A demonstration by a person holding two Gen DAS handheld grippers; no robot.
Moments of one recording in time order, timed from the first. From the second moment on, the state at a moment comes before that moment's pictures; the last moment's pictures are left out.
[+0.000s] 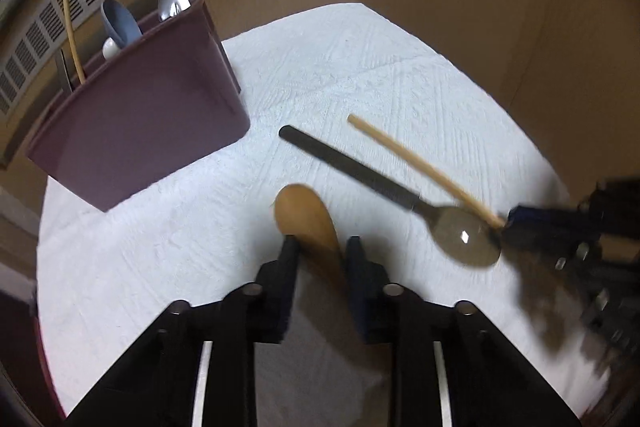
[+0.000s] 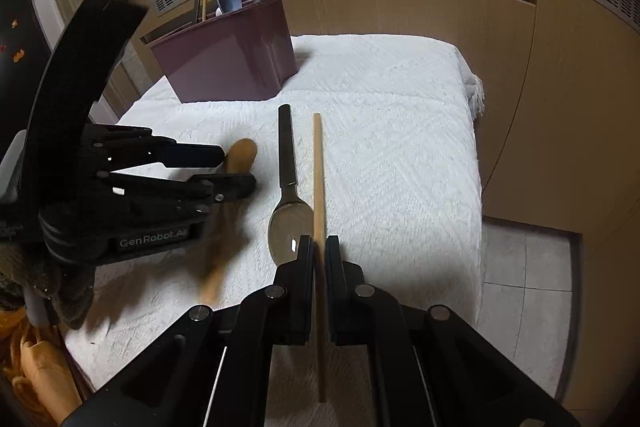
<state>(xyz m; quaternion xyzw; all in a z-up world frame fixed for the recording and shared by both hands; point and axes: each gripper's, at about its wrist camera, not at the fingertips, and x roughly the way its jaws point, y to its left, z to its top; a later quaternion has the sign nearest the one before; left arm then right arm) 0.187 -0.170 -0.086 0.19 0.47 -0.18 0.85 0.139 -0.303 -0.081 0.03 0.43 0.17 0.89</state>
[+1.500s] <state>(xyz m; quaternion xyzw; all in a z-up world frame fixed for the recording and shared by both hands) 0.181 -0.033 -0.017 0.04 0.36 -0.17 0.92 0.241 -0.240 -0.077 -0.06 0.49 0.11 0.86</state>
